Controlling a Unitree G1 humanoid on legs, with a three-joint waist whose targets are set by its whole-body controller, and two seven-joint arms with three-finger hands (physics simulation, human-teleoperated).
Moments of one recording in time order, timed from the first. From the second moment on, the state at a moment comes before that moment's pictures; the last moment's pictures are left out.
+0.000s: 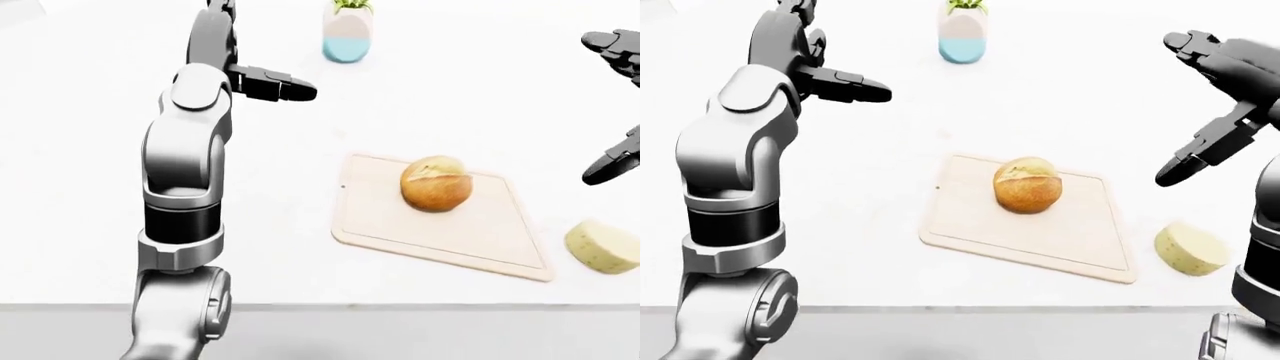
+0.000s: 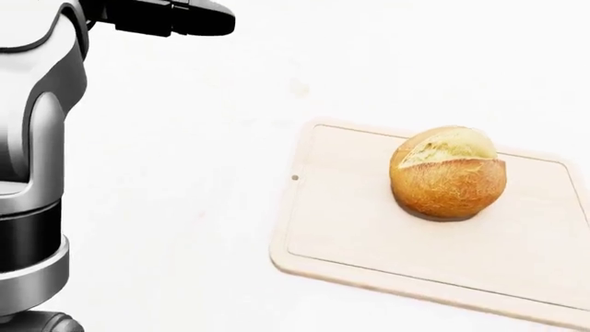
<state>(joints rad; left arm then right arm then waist) -1.09 0.22 0.08 0.05 0.07 0.87 0.00 -0.75 -0.93 -0.31 0.01 -0.61 0.47 1.03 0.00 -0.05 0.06</state>
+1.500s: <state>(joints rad) -1.10 0.21 0.08 0.04 0.08 0.88 -0.01 -0.21 -0.85 -0.70 -0.20 -0.77 0.24 1.43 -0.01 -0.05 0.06</state>
